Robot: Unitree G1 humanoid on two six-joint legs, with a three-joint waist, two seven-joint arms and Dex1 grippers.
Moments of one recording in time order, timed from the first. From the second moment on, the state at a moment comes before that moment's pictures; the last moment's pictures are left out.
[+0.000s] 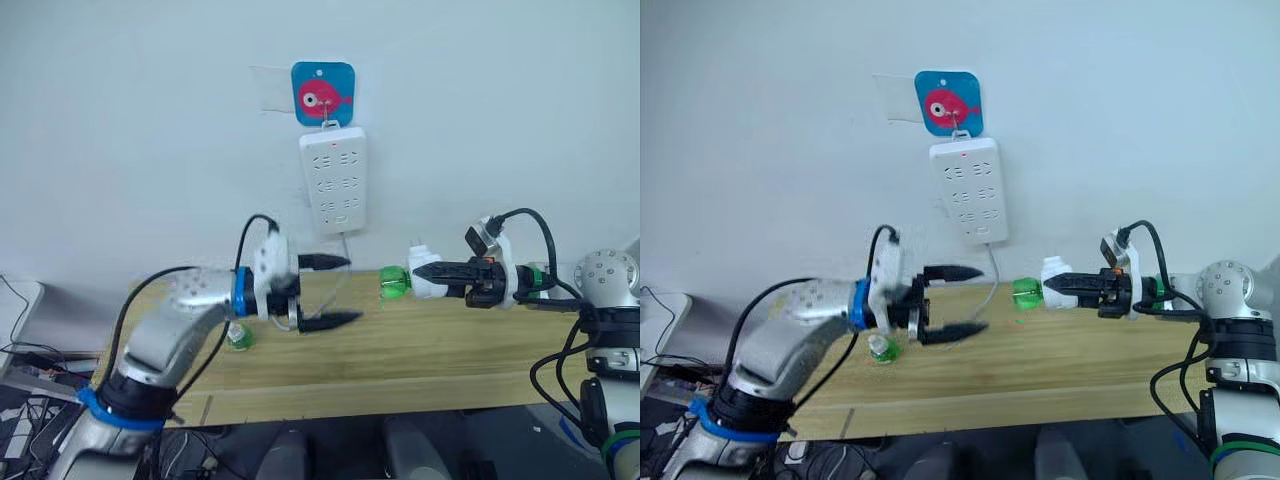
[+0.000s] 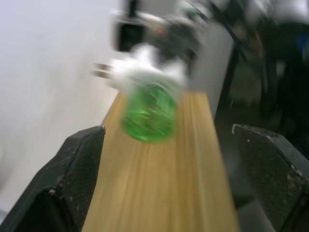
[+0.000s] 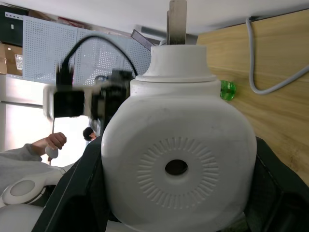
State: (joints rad) left arm -0.32 0.62 -0.23 -0.23 -0.36 -0.02 -1.06; right arm -0.66 -0.65 -0.17 0.31 1.03 1.60 0.91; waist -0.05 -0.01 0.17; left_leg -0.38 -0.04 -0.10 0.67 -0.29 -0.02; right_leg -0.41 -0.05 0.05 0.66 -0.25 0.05
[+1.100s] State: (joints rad) left arm -0.56 0.40 -0.30 0.39 0.45 -1.10 -0.42; right arm -0.67 -0.62 -0.16 0.31 1.28 1.61 0.71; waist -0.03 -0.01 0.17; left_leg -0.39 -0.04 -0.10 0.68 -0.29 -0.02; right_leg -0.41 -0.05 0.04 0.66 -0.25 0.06
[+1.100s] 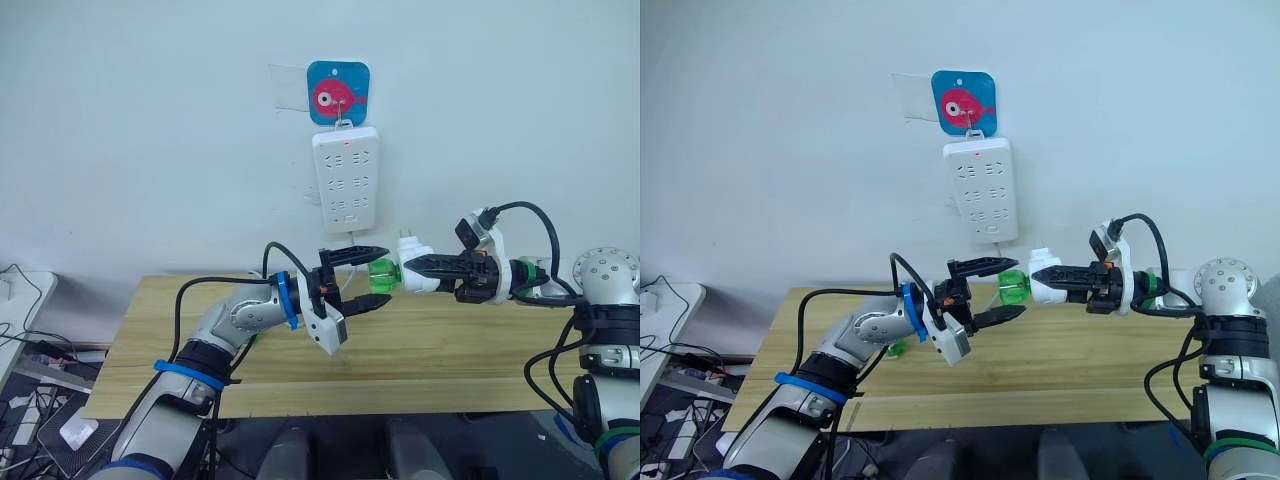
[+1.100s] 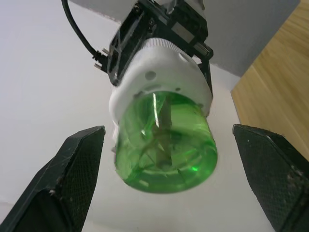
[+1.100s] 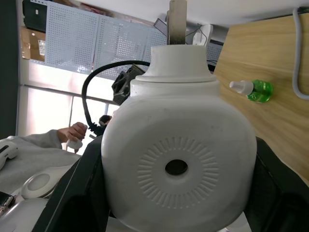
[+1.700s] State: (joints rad) left arm -0.44 0.52 -0.40 -0.14 -0.83 0.33 -0.79; right arm -0.66 -0.70 -0.10 0.19 1.21 1.57 0.86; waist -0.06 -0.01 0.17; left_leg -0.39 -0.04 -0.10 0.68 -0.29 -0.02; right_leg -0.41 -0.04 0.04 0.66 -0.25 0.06
